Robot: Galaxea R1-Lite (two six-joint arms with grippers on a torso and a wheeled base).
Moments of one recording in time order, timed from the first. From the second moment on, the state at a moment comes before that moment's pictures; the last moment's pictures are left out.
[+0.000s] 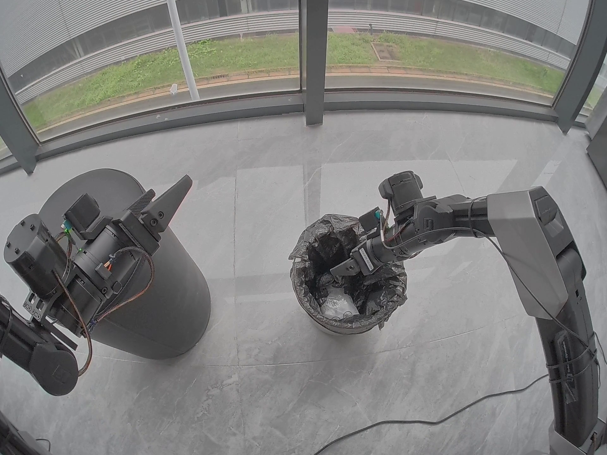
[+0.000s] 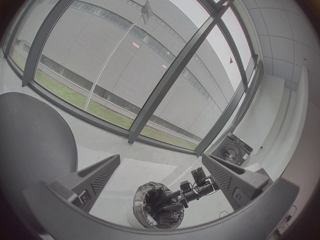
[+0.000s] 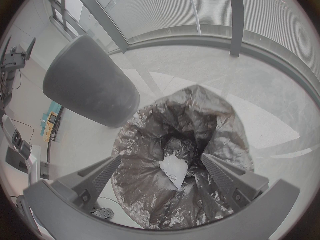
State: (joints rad) left arm -0.29 1.67 -0.41 -1.54 -0.19 -0.45; right arm 0.38 2.51 -2.00 0.28 0.33 -0.28
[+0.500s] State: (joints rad) left arm -0.28 1.55 -0.35 -1.54 -0.20 -0.44; right arm 0.39 2.19 -2.00 0.76 0.24 -0.27
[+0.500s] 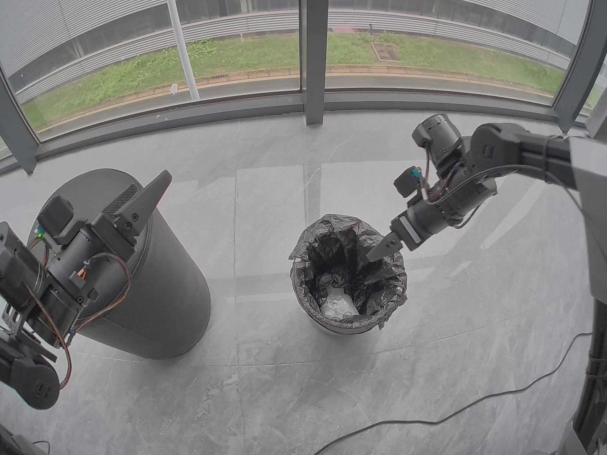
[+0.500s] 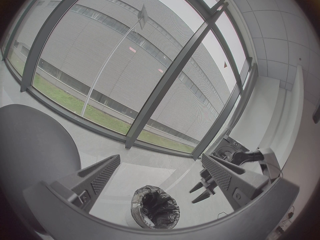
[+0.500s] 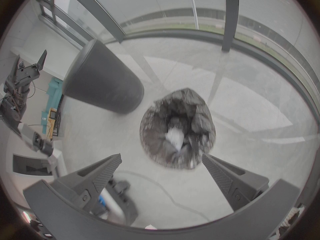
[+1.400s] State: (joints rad) left arm -0.23 0.80 -0.14 -0.84 -0.20 -0.42; right arm 0.17 0.98 -1.53 0.92 -0.01 -0.28
